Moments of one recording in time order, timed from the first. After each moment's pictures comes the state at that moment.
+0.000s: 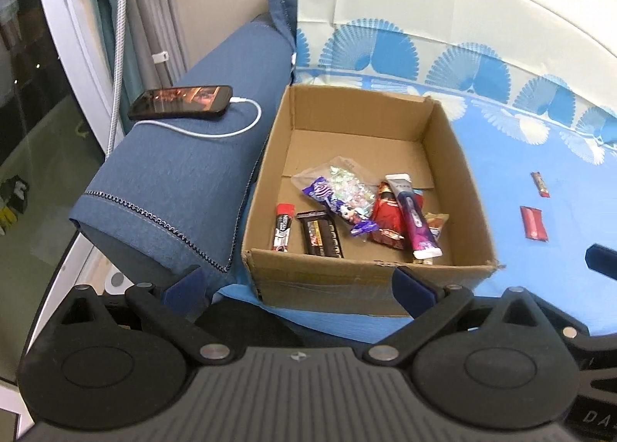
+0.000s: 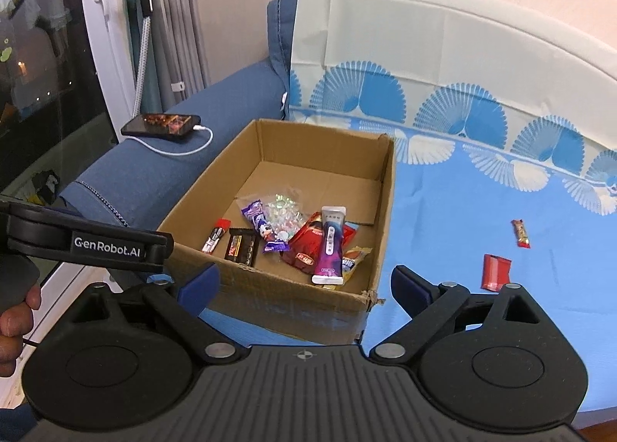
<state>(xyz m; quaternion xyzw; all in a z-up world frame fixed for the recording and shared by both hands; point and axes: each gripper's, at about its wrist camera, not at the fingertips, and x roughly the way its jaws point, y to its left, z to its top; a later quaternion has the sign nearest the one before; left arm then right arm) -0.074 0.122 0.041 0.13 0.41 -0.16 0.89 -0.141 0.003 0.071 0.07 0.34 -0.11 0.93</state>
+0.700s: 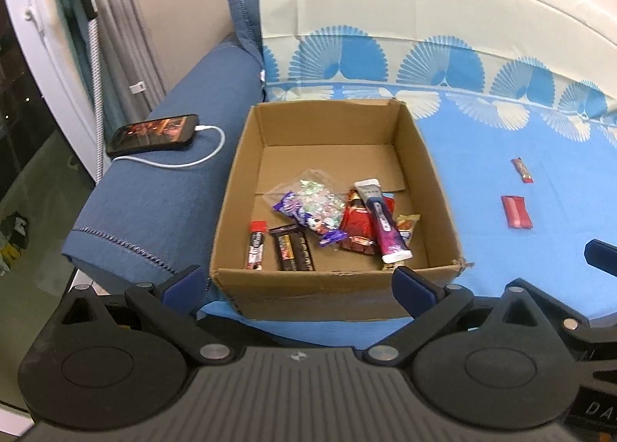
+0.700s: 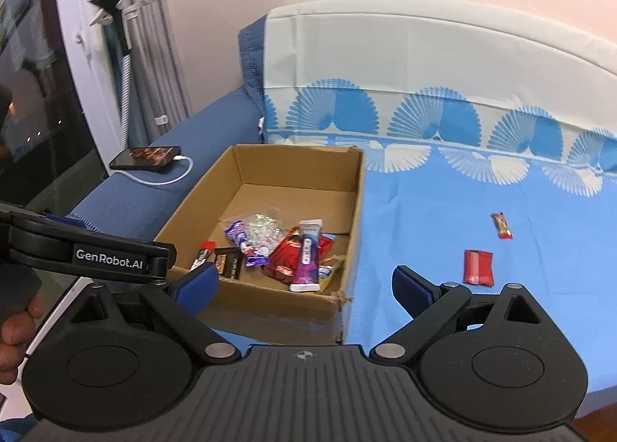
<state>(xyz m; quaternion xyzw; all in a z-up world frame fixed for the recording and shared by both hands) -0.095 0.075 0.052 0.17 0.40 -0.18 0.88 -0.177 -0.025 0.072 0.11 0.30 -0.14 0.94</state>
